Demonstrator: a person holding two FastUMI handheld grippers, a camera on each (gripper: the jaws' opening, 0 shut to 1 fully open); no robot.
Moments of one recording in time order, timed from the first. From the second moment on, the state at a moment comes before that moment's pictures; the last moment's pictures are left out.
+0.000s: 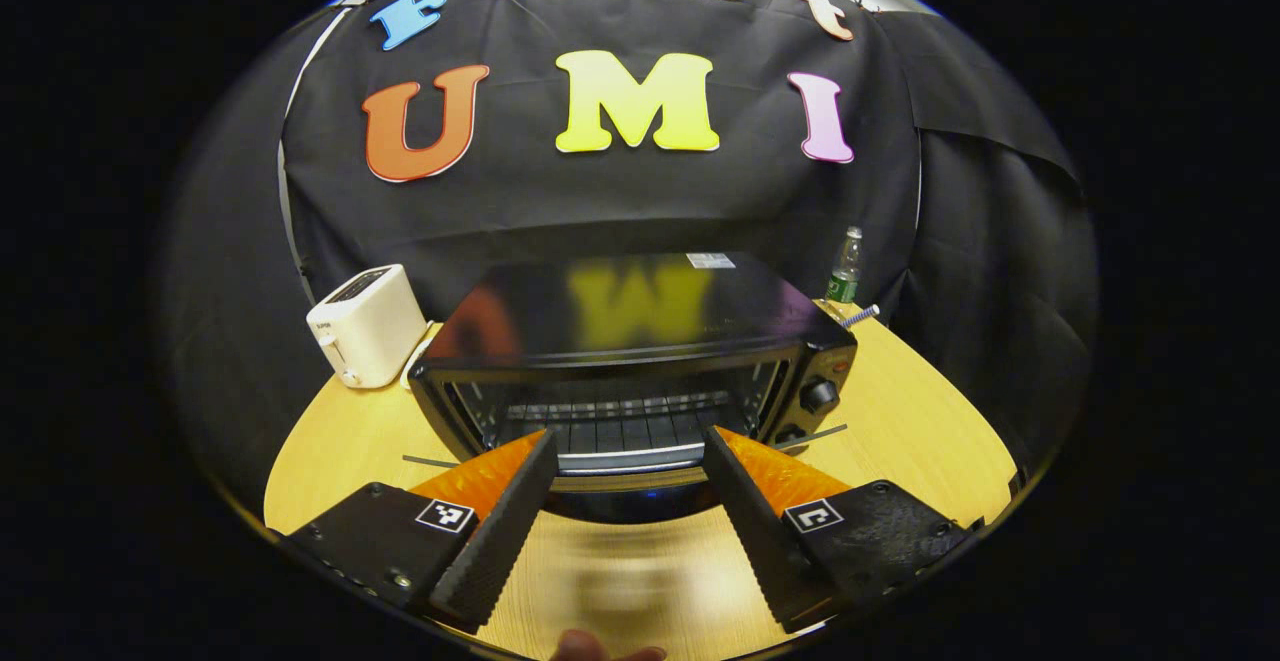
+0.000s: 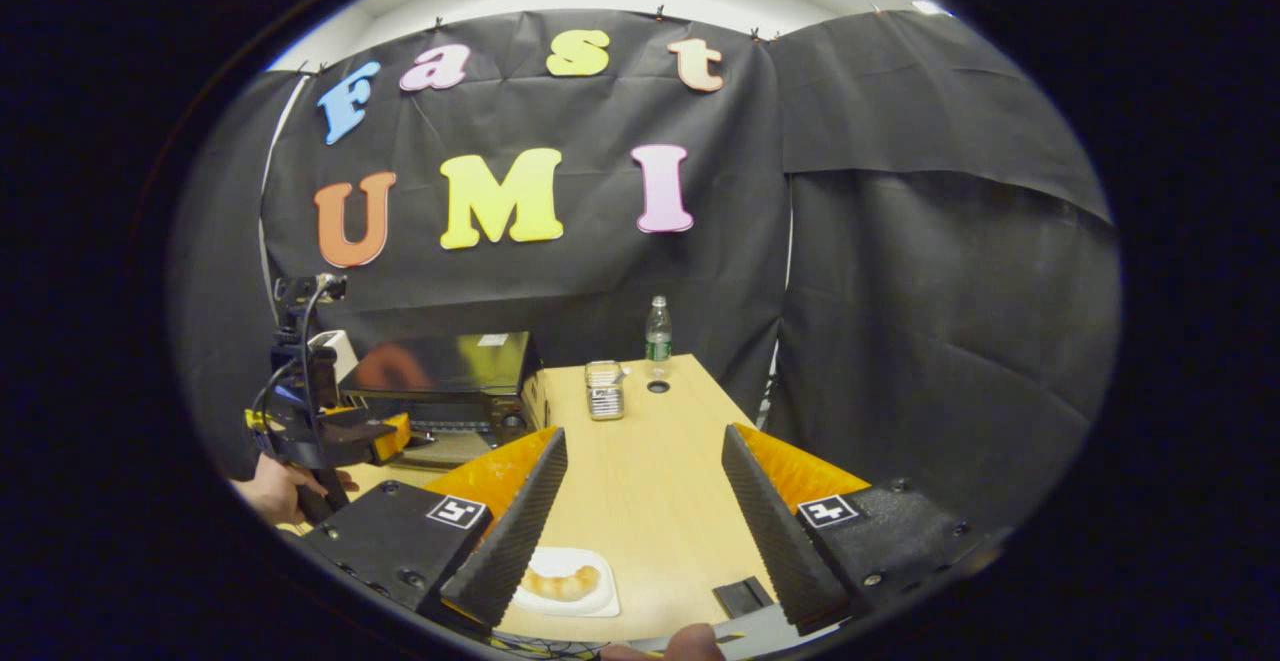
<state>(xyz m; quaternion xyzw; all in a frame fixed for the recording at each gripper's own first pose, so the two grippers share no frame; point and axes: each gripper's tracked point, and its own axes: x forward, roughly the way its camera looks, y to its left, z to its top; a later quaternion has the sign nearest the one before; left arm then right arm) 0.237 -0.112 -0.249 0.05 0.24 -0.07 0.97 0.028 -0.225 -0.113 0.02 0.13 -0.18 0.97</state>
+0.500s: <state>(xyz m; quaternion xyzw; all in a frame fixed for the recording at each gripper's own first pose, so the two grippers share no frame) 0.177 -0.102 -0.329 0.02 0.35 -0.08 0.94 0.003 -0.210 -0.121 0.01 0.15 -0.18 0.97</state>
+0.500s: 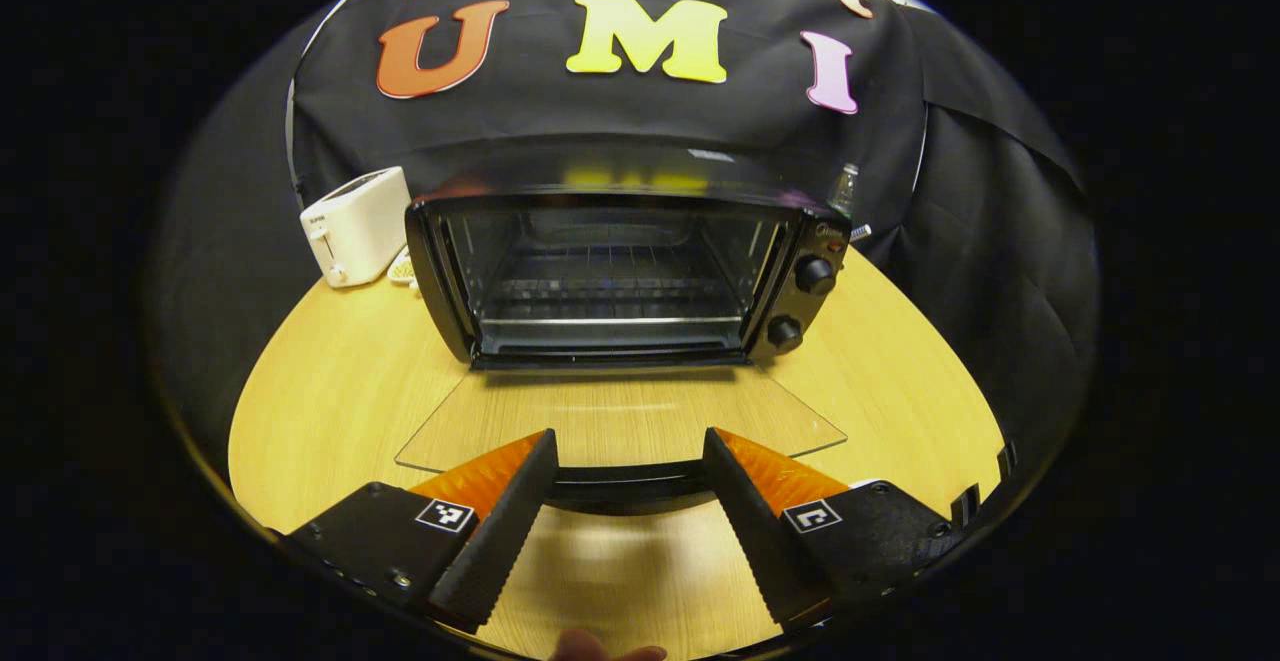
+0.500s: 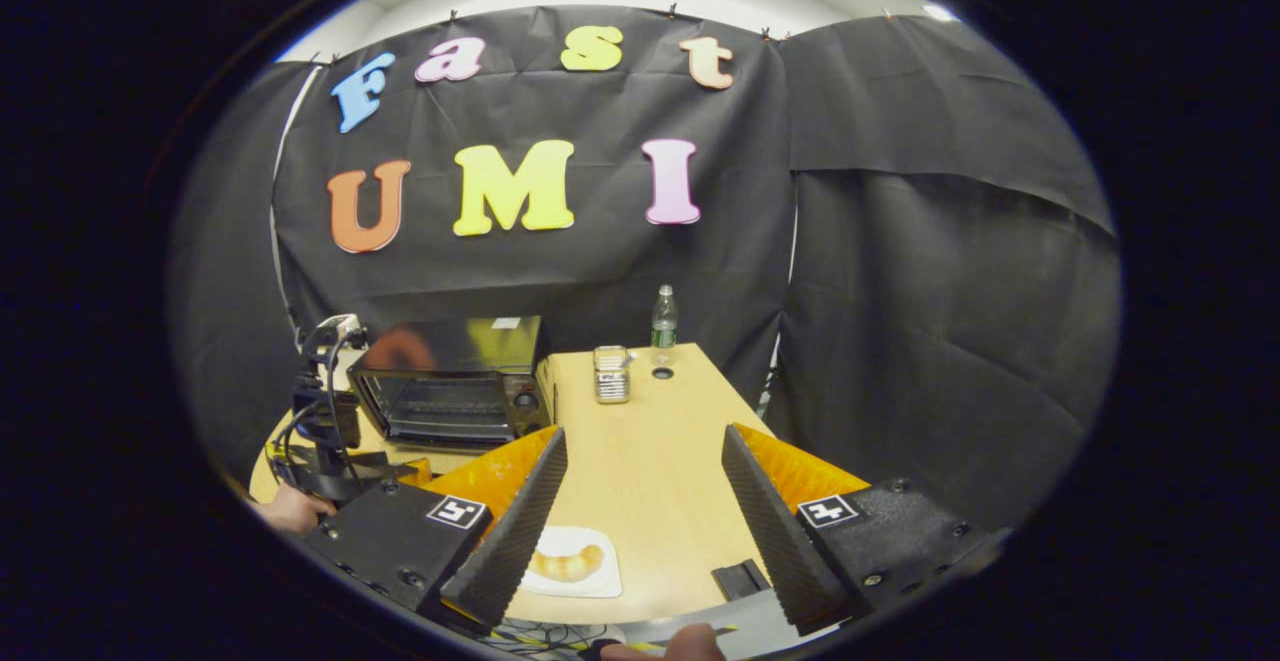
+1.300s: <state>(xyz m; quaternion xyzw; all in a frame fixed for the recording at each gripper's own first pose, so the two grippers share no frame) 0.159 -0.095 -0.381 0.04 0.38 -0.11 0.92 -0.023 -0.175 -0.133 0.00 0.19 -0.17 0.97</state>
